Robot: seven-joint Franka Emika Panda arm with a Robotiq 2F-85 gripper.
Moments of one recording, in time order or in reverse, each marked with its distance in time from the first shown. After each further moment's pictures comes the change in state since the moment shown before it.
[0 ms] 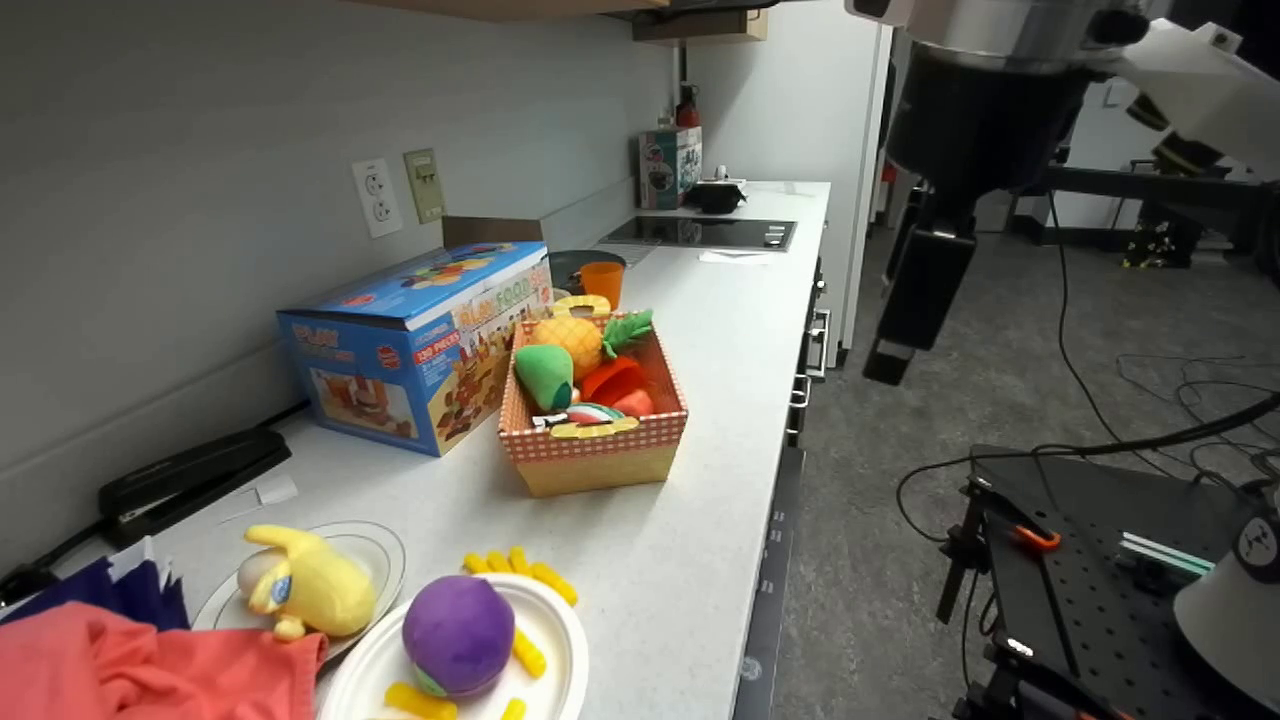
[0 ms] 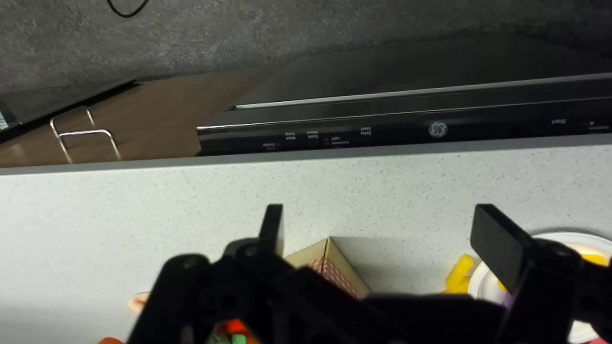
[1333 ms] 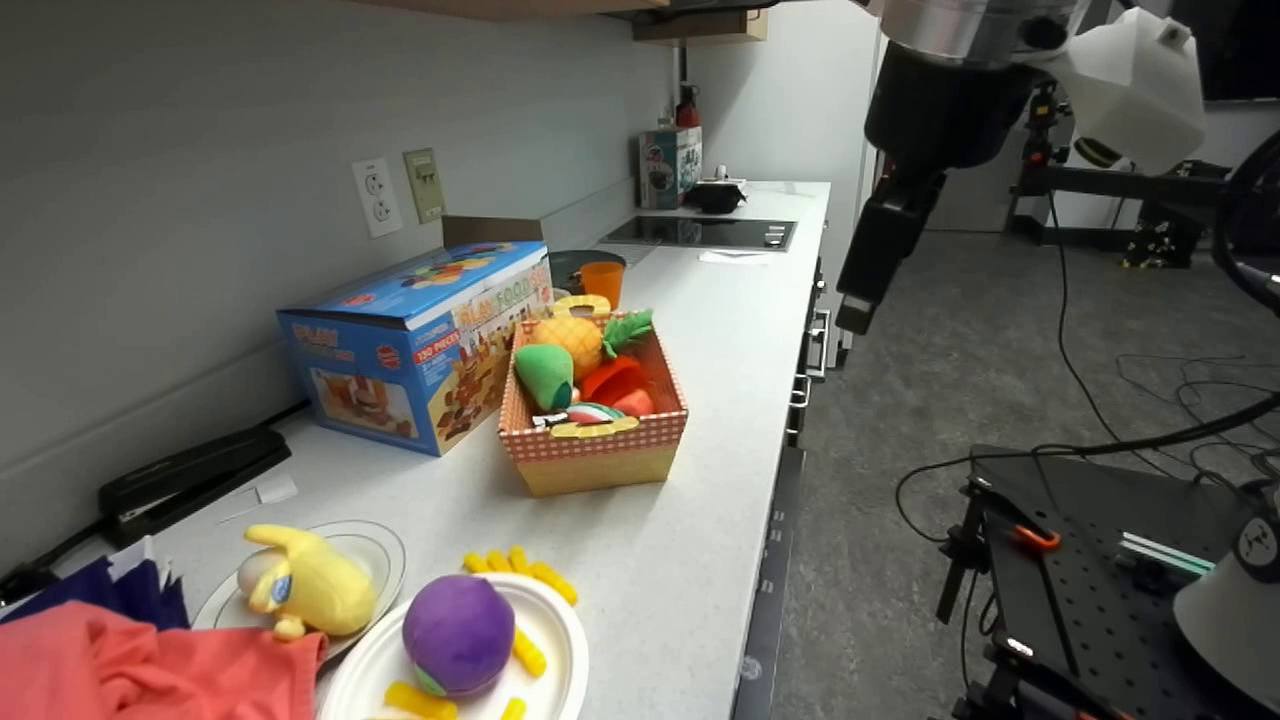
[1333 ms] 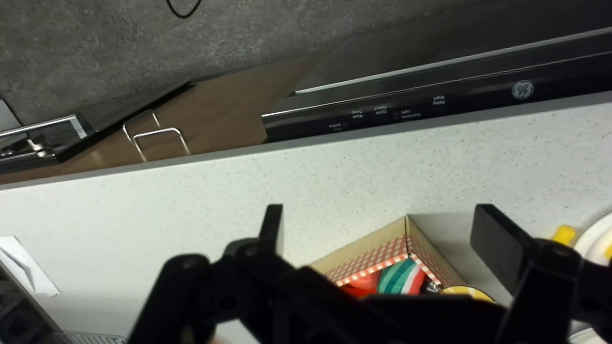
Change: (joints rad) arm -0.058 0.003 -0.033 0.004 -0.137 -0.004 0.100
